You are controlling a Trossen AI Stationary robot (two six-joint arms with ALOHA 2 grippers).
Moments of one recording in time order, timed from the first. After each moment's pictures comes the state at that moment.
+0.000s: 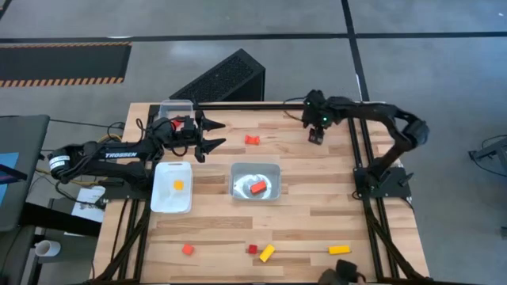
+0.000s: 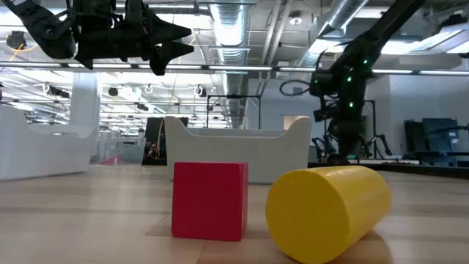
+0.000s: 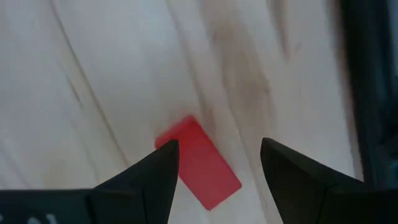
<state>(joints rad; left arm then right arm) 0.48 1.09 0.36 0.88 0.37 -0.17 -0.81 1.62 0.93 -0.60 0.11 -0.49</state>
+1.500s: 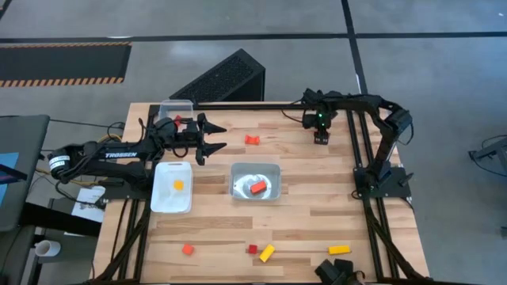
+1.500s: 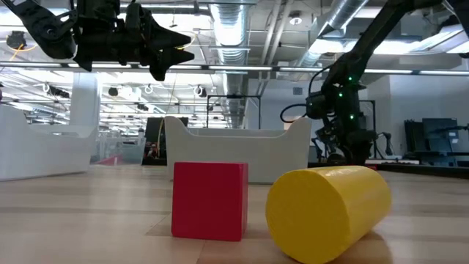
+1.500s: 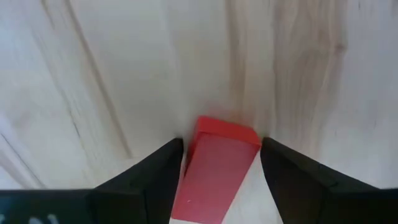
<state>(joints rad) 0.47 1.09 0.36 0.79 0.41 -0.14 -0.87 1.85 1.03 -0.79 0.11 -0.70</state>
